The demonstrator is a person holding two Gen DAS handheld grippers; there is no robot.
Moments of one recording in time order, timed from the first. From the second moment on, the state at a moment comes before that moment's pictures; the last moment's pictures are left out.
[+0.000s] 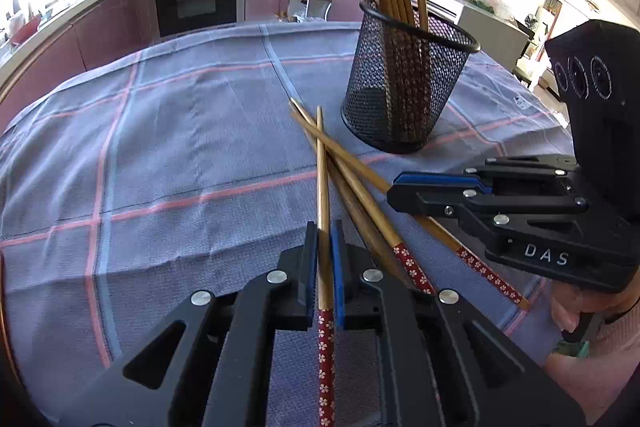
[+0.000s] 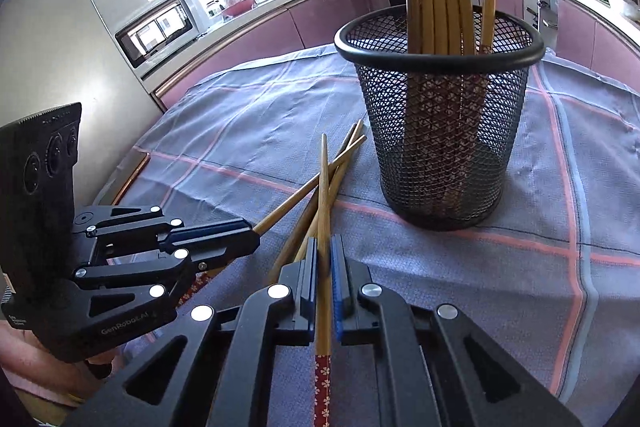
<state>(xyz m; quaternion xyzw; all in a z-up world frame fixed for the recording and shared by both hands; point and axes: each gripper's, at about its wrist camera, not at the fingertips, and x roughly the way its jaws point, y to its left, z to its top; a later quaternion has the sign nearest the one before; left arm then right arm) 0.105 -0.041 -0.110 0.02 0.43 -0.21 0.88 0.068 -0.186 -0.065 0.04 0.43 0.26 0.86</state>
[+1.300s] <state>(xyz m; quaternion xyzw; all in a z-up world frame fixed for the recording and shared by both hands) 0.102 -0.017 0.000 -0.06 0.32 -0.31 0.89 0.050 -0.234 0.031 0.06 0.29 0.27 0.92</state>
